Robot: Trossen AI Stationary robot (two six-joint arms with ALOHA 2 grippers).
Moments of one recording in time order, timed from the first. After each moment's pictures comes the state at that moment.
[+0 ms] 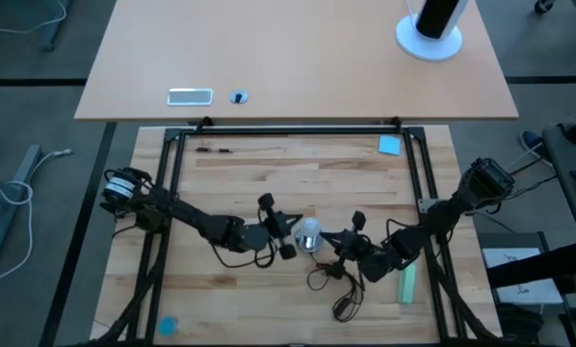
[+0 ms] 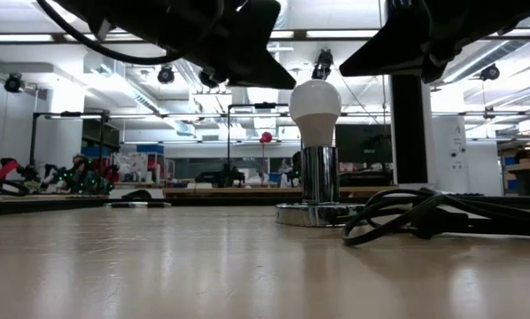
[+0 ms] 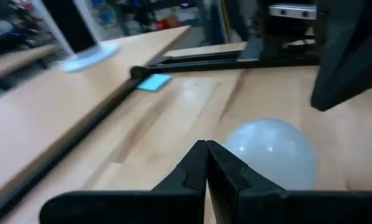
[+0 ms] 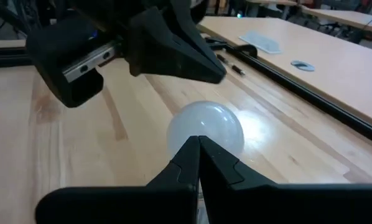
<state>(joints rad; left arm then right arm) -0.32 1.72 0.92 0.47 -0.79 0.00 0.60 1.53 0.71 0.30 1.01 0.36</state>
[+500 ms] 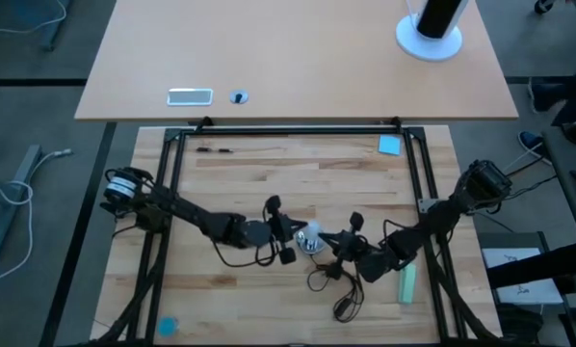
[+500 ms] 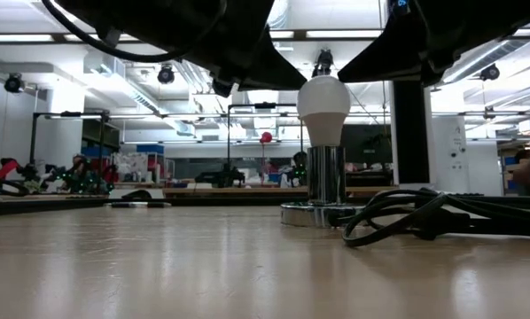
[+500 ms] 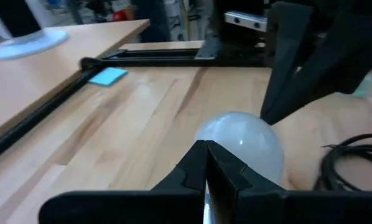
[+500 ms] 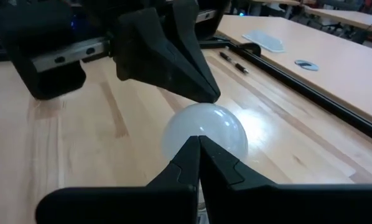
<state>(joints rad) -0.29 1.73 0.92 0.47 -0.57 -0.08 0.58 1.56 0.71 0.33 0.99 0.34</state>
